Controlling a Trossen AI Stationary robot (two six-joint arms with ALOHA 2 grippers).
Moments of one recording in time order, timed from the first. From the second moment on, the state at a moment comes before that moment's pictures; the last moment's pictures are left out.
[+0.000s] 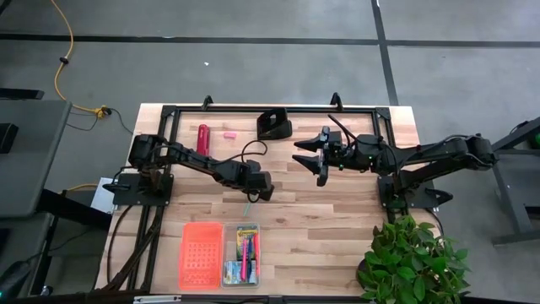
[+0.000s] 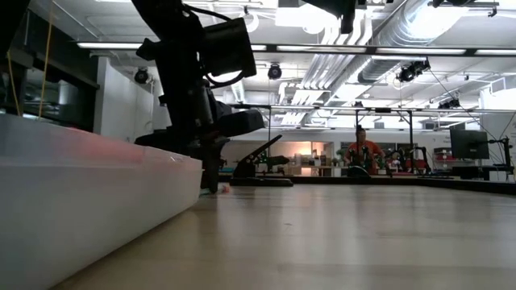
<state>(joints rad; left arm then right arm) 0.07 1.89 1.09 -0.50 -0.22 -1.17 0.02 1.13 0.75 0.45 0.15 0.23</state>
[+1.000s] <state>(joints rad) 0.16 1.60 1.09 -0.51 -0.24 -0.76 0.02 1.13 0.75 0.45 0.15 0.23</state>
